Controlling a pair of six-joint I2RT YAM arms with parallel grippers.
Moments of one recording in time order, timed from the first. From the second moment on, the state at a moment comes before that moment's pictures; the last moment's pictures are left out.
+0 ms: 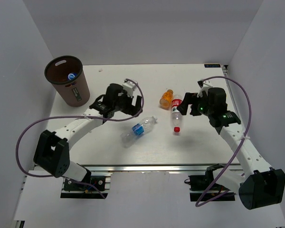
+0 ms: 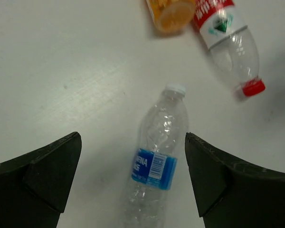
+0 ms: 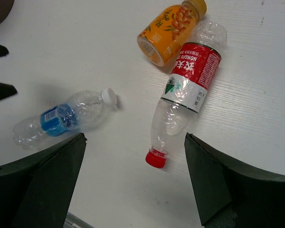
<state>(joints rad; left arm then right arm) -0.51 1.44 1.06 -0.17 0.21 -0.09 0.25 1.07 0.89 -0.35 -0.29 0.23</state>
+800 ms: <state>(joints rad) -0.76 1.98 1.35 -0.31 -0.11 -0.02 0.25 1.09 0.87 -0.35 -0.32 0.23</state>
